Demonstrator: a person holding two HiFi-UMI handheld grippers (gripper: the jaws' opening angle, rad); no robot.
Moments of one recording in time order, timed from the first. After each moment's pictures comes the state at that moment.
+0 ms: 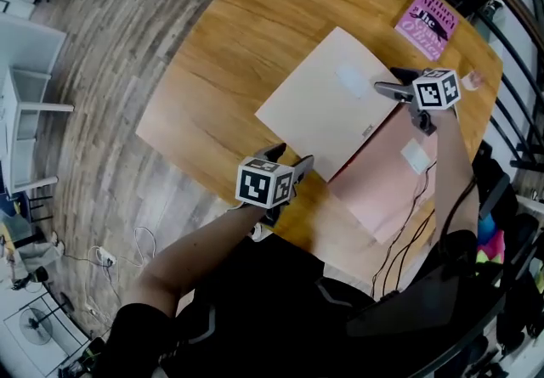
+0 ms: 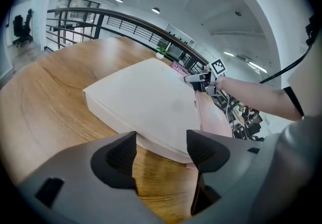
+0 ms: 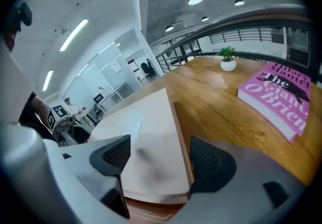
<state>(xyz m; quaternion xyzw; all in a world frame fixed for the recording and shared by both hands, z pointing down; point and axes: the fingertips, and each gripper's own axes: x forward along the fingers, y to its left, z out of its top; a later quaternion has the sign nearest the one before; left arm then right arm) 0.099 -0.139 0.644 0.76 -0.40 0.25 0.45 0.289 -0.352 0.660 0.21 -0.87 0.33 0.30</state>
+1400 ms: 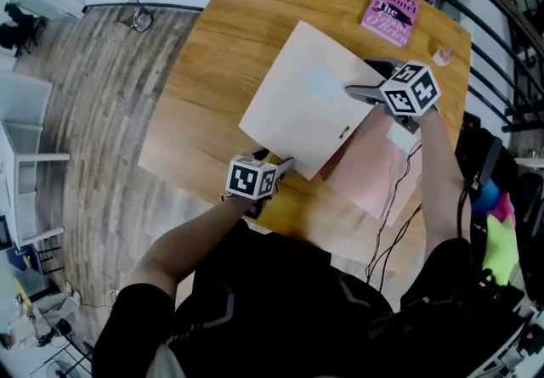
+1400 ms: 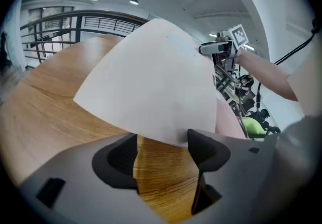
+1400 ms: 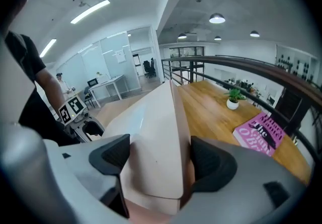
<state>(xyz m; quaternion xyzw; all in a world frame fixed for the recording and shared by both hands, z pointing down) 0.062 -0.137 0.671 0.79 -0.34 0.33 0.39 0.246 -0.303 0.562 0.26 -0.88 0.19 0.34</state>
